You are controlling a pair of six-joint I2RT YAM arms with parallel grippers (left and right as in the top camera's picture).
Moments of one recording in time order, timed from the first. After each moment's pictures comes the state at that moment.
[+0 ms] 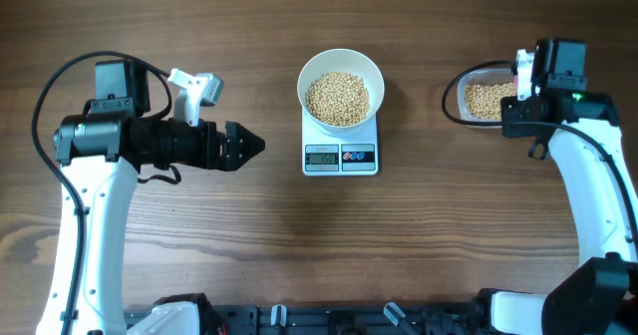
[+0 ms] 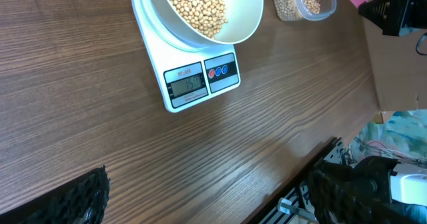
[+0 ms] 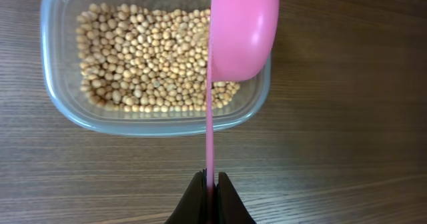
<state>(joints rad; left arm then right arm) 0.08 1.34 1.24 -1.17 0.73 0.21 -0.12 1.50 1.18 -0.80 0.24 -0.23</state>
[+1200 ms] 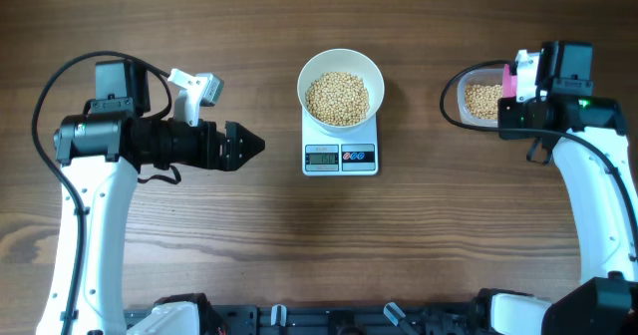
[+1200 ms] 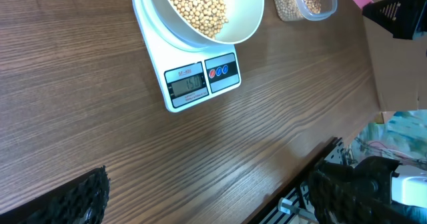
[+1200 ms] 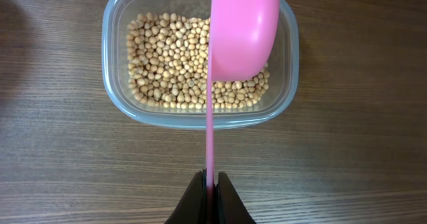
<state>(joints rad) 0.08 1.34 1.24 -1.17 0.73 0.21 -0.12 1.45 1.18 -0.84 0.12 -0.20</state>
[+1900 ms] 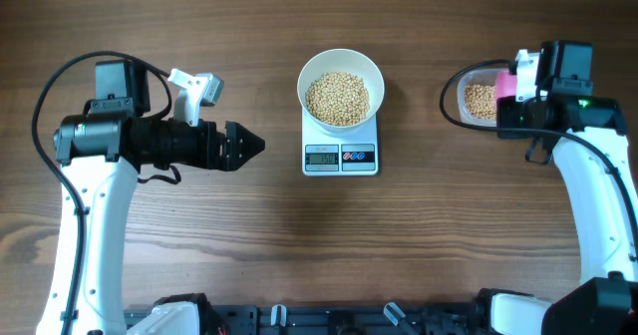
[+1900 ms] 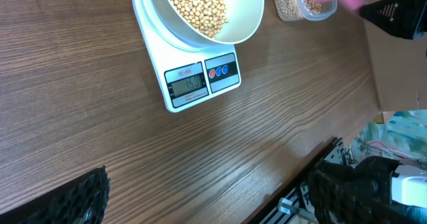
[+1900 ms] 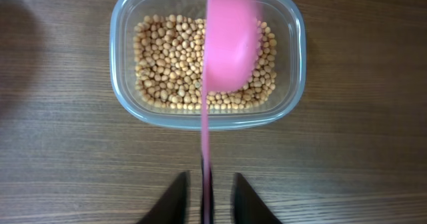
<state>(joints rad) 0.08 1.34 1.24 -1.17 0.73 0.21 -0.12 1.45 1.18 -0.84 0.10 -0.18</state>
